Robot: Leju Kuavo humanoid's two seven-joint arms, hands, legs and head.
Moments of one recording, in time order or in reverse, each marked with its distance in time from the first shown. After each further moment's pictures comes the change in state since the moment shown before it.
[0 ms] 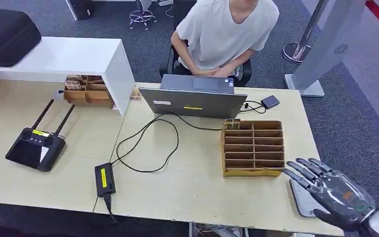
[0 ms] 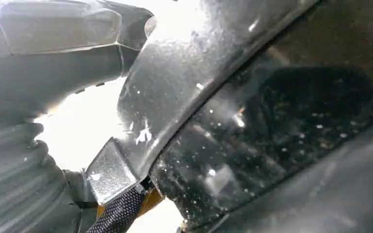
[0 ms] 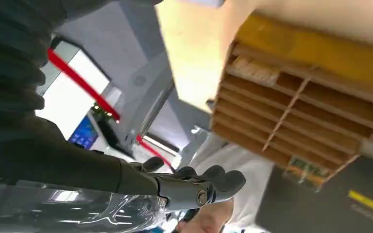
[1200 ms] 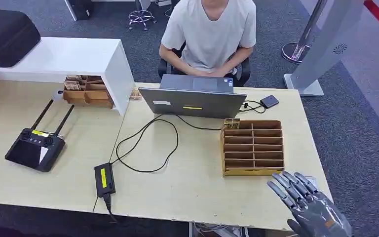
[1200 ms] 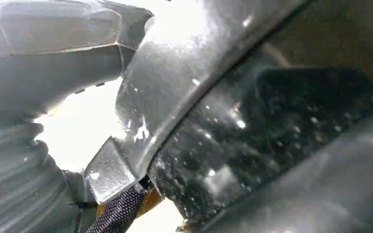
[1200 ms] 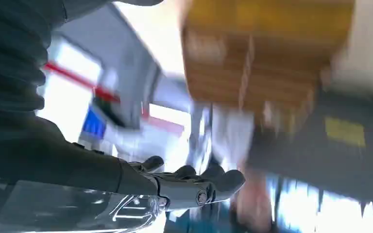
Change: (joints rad) left arm -0.002 0.000 0.000 0.000 -0.021 -0.003 0.004; right arm 0.270 0.344 -0.136 0.065 0.444 -0.381 -0.057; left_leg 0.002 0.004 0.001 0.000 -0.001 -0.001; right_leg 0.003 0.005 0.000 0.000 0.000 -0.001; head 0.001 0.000
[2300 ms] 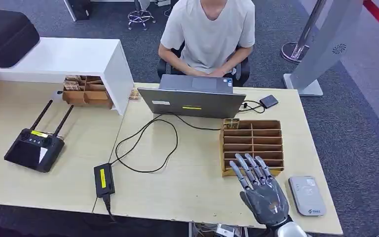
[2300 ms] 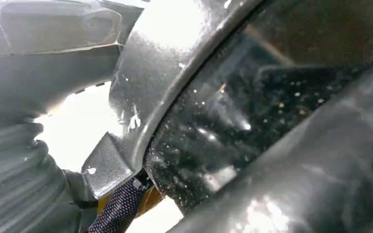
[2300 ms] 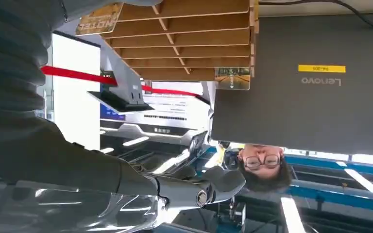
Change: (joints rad) left arm -0.007 -0.001 -0.005 0.000 -0.029 -0.016 0.018; right arm -0.217 0.442 0.143 0.437 0.189 -0.189 0.035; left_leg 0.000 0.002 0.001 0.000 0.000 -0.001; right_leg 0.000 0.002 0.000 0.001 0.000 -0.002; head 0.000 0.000
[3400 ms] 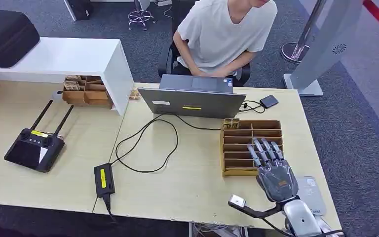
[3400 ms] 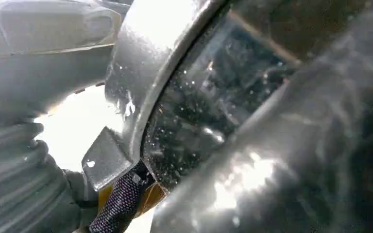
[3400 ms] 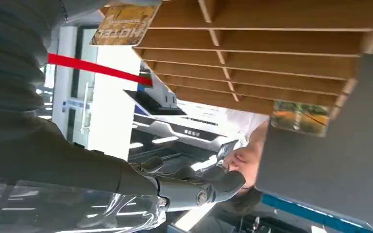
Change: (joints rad) left arm -0.008 0.000 -0.042 0.000 -0.015 -0.015 0.002; right arm -0.144 0.011 -0.066 0.257 -0.011 0.004 0.020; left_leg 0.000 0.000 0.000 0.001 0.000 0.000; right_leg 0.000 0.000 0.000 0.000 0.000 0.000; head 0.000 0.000
